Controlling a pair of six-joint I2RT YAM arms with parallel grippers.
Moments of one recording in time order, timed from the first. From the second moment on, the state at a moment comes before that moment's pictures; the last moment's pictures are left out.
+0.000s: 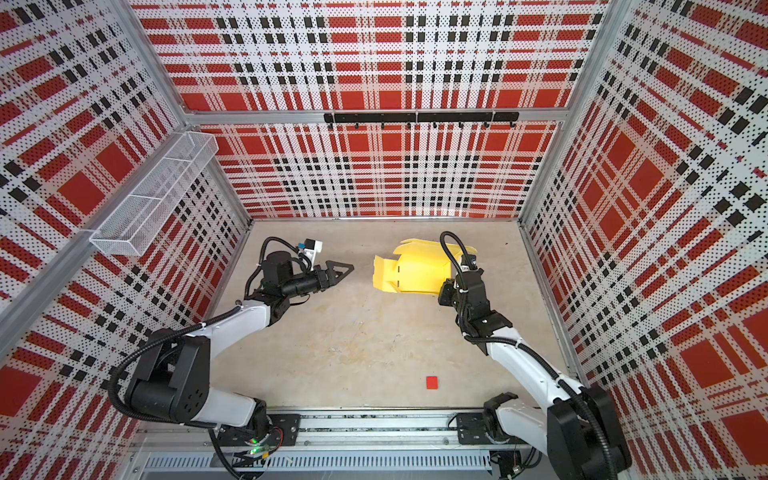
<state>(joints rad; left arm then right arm) -0.25 1.47 0.76 0.37 0.79 -0.72 0.34 1.13 0.62 0.00 0.13 0.42</state>
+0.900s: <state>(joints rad) -0.36 1.50 0.79 0.51 0.85 -0.80 0.34 1.19 0.62 0.07 -0.07 0.49</state>
